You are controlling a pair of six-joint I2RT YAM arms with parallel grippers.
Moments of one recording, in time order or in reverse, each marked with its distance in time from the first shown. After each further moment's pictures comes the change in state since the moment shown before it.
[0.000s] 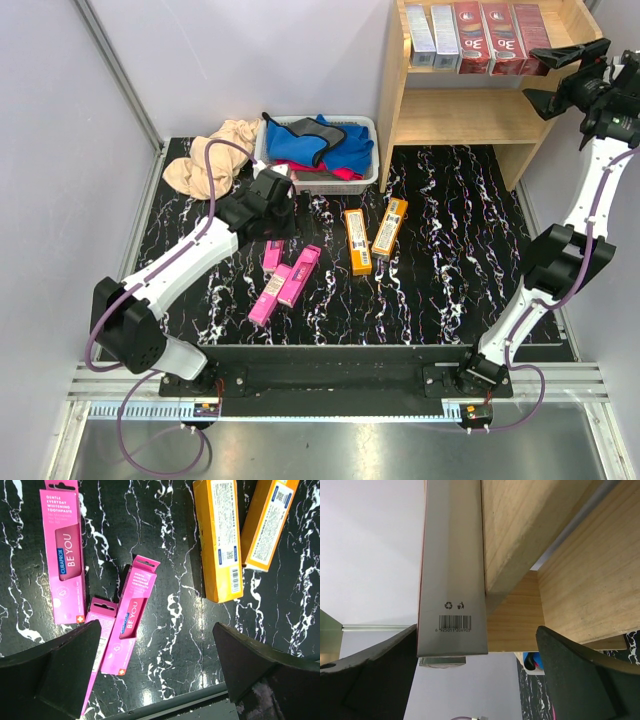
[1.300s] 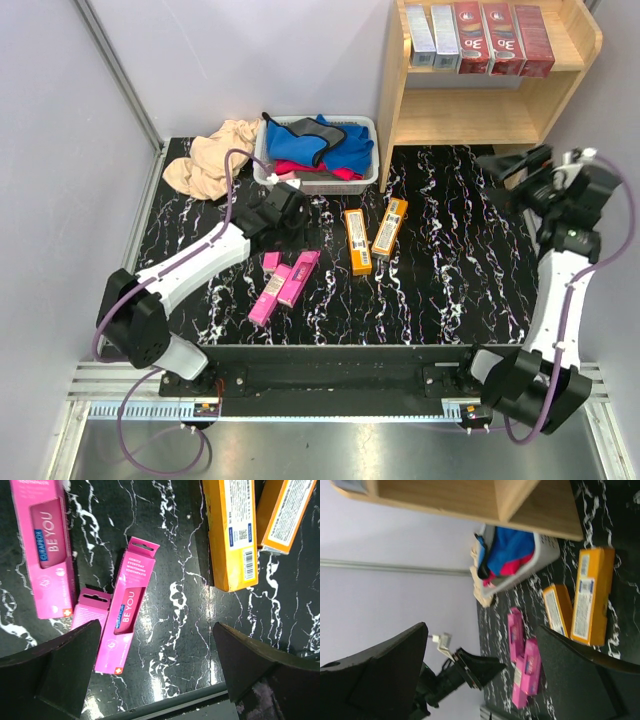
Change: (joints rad) left arm -0.067 0.035 -0.066 0.035 -0.026 -0.016; right arm 0.013 -0.914 -1.165 0.103 -0.021 -0.219
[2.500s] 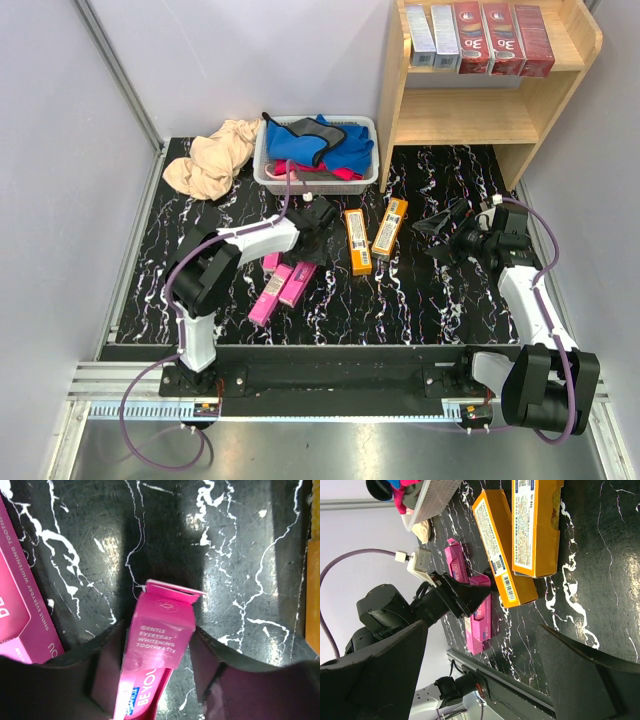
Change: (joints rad) left arm -0.037 0.443 0.084 0.085 -0.088 0.140; right arm 0.319 -0.015 -0.424 0.017 0.132 -0.139
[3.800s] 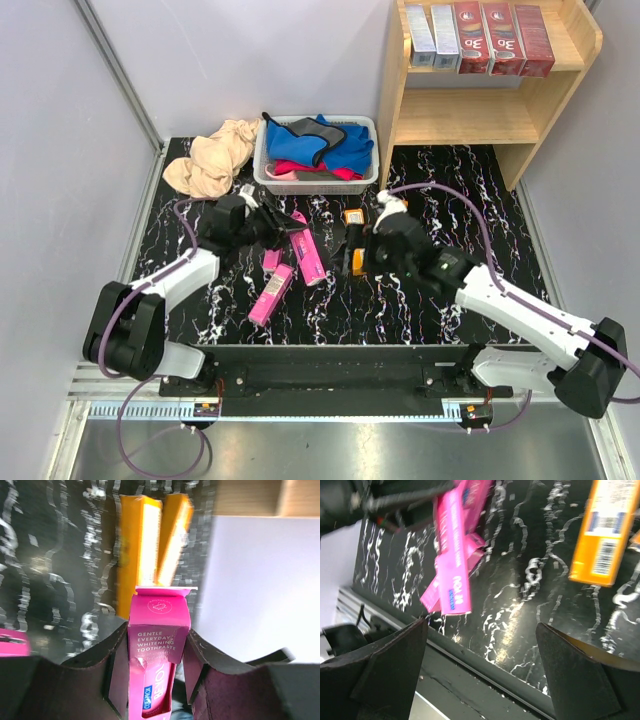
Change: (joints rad) left arm 0.376 -0.533 -0.539 0.698 0.647 -0.631; right arm 0.942 0.043 0.264 -0.142 0.733 -0.136
